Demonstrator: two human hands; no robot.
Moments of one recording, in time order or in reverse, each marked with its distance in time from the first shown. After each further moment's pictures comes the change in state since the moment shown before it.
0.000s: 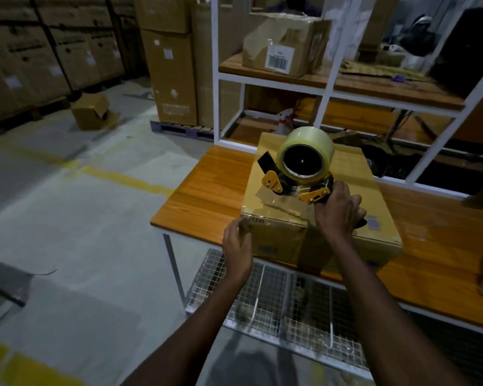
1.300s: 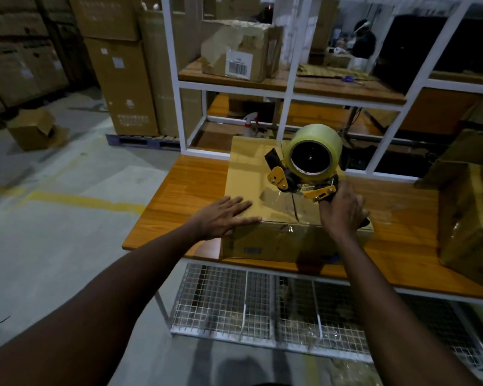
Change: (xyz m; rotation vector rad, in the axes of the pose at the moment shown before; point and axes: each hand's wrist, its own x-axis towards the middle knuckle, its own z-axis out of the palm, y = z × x) left_hand 0.155 0.025 -0.016 1.351 -0.889 1.311; right_hand 0.010 0.026 -0.027 -0.026 0.083 0.178
